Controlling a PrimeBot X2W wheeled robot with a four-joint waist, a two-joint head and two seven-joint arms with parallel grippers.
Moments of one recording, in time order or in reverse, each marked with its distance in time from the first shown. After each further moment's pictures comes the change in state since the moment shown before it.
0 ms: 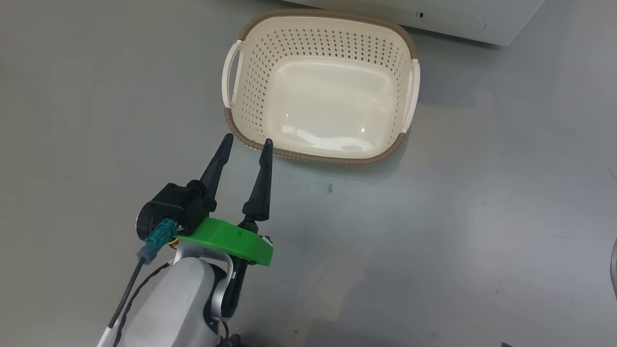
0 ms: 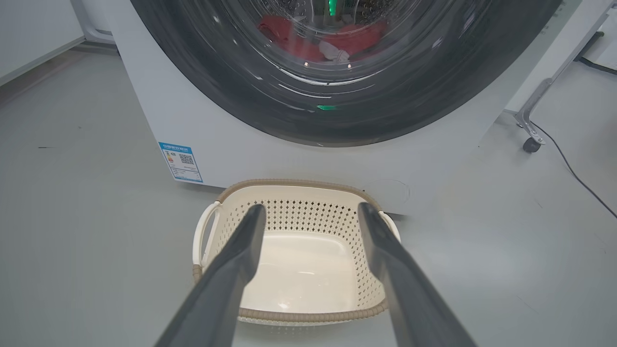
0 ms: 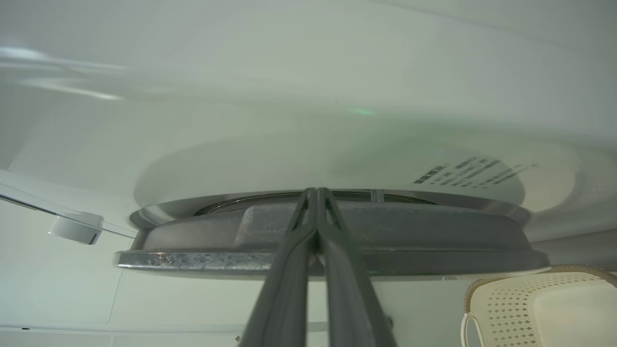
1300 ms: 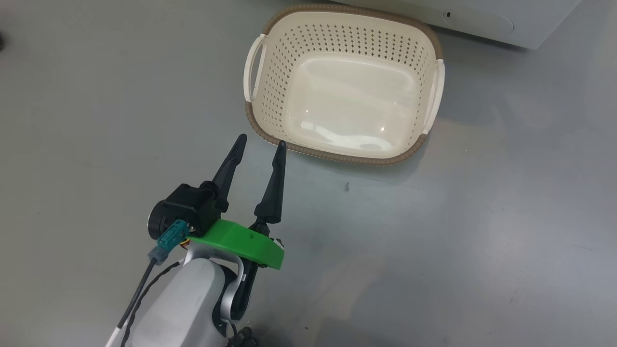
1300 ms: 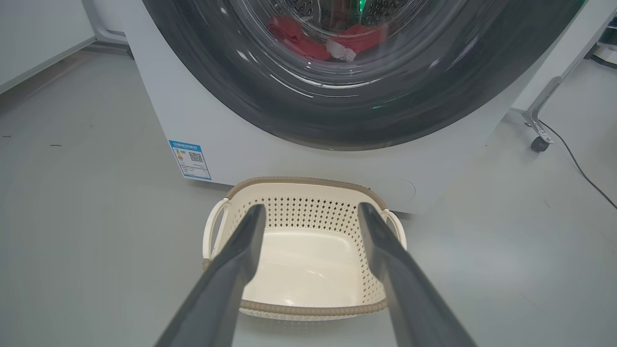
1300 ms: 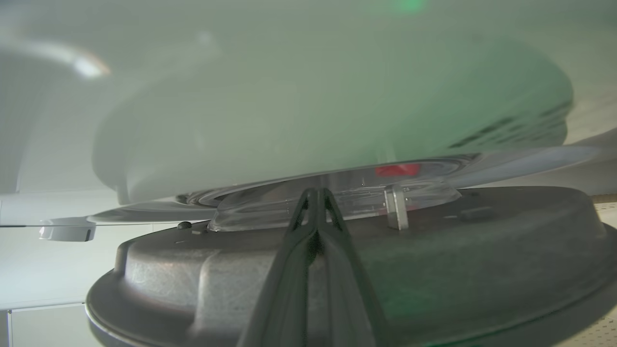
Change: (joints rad) left arm -0.009 -0.003 -0.048 -0.017 -0.015 0.021 0.000; right arm -0.160 -0.026 0.001 0.262 0.062 0.000 0.179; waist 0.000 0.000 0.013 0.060
